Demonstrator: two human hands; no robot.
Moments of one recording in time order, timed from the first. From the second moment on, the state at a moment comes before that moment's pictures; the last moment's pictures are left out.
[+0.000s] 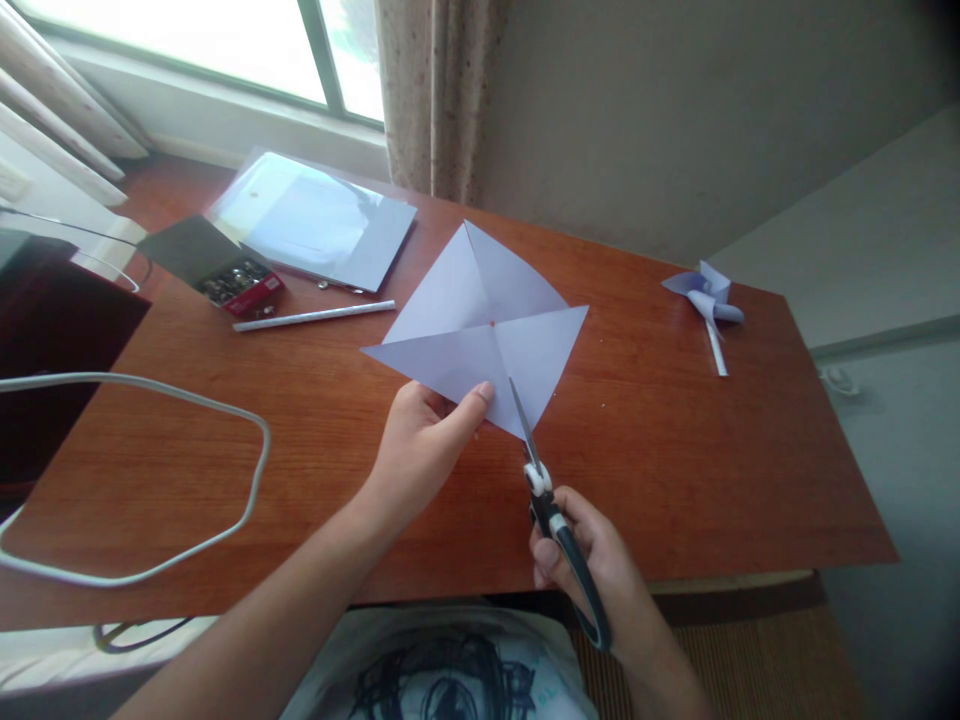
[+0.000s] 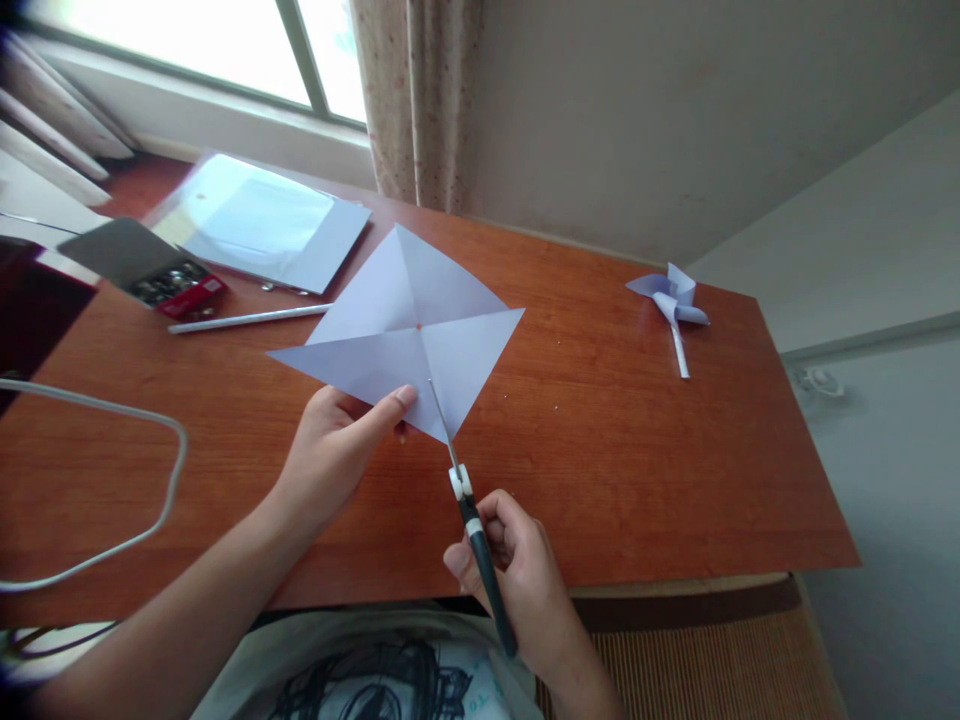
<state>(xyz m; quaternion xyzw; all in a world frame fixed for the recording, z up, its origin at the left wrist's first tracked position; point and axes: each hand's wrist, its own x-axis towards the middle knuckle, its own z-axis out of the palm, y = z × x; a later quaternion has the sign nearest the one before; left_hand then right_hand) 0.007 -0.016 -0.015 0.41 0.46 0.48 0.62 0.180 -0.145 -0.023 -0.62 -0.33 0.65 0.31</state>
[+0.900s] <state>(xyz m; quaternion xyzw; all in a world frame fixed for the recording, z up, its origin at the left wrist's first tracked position) 0.008 -0.017 -0.013 0.41 0.49 0.47 0.61 0.180 -0.145 -0.021 -0.63 -0.33 0.63 0.31</state>
